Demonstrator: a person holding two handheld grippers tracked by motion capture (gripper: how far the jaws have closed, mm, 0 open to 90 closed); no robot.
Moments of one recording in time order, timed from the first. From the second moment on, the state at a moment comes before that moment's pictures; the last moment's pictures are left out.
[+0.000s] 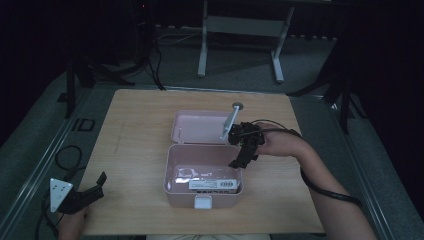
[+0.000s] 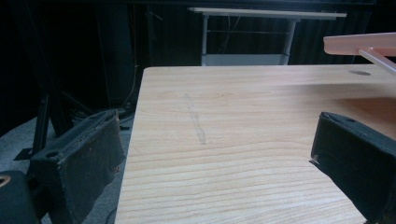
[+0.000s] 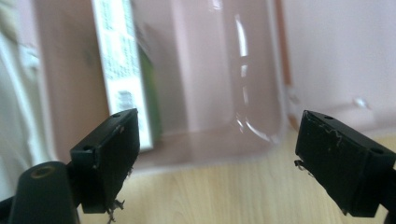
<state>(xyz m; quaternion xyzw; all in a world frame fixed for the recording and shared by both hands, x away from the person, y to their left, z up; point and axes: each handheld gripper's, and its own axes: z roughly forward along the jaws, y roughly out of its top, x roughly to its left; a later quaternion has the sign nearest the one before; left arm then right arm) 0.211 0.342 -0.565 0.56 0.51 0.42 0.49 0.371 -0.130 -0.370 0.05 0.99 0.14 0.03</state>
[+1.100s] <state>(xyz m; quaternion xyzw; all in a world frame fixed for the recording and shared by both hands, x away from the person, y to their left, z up) 0.211 0.342 -0.564 0.57 0.51 0.42 0.49 0.409 -0.243 -0.498 0.28 0.91 0.27 0.16</state>
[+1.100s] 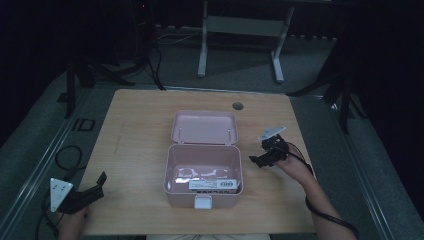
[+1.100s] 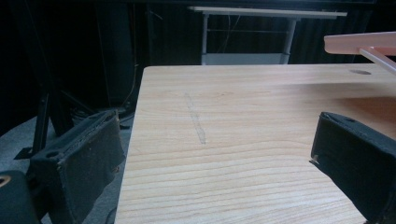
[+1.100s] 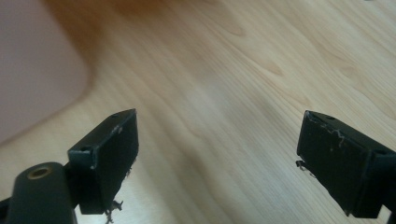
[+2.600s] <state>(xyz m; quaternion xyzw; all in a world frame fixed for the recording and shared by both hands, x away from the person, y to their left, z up) 0.211 0.343 -0.564 0.57 0.51 0.42 0.49 0.375 -0.347 -0.547 0.48 0.76 0.35 0.27</state>
